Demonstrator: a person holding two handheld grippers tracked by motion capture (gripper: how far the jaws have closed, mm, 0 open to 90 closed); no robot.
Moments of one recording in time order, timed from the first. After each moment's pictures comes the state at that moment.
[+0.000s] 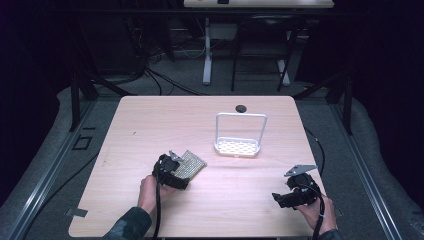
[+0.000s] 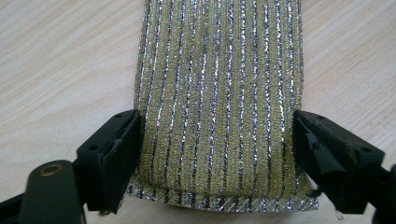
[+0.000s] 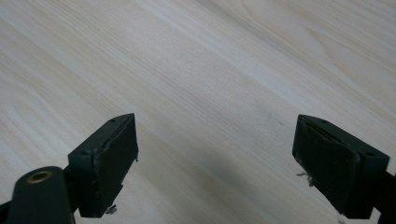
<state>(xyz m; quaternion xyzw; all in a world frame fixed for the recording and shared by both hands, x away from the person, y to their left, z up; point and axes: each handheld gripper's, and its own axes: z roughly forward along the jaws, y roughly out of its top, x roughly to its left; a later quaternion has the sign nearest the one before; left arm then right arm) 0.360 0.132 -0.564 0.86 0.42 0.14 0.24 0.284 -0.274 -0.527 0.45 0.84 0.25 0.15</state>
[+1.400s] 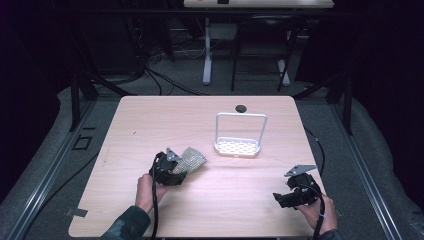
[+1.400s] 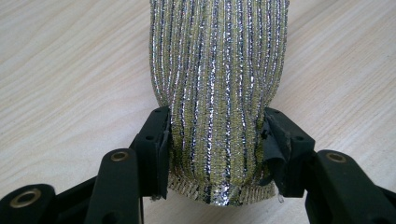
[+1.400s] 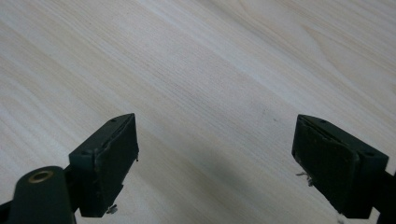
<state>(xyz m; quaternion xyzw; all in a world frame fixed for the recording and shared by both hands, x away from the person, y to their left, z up) 0.351 0.136 -0.541 0.86 0.40 0.16 0.28 0.284 -0.276 -0.528 0.45 0.85 0.25 0.16</state>
